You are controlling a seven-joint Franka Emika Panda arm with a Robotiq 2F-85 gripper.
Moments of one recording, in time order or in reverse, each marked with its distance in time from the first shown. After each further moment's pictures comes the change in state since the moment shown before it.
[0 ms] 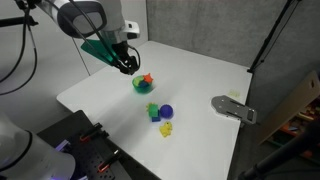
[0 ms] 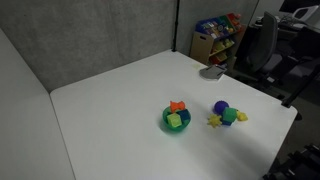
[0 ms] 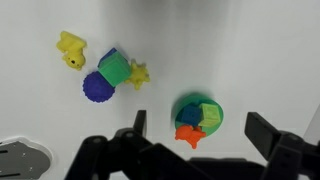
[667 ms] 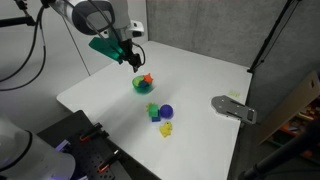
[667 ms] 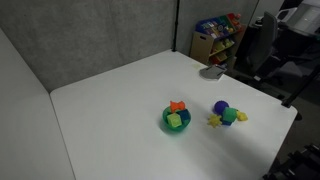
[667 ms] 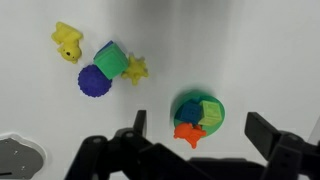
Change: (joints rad) arm 0.000 0.128 0.033 0.098 0.000 0.005 0.016
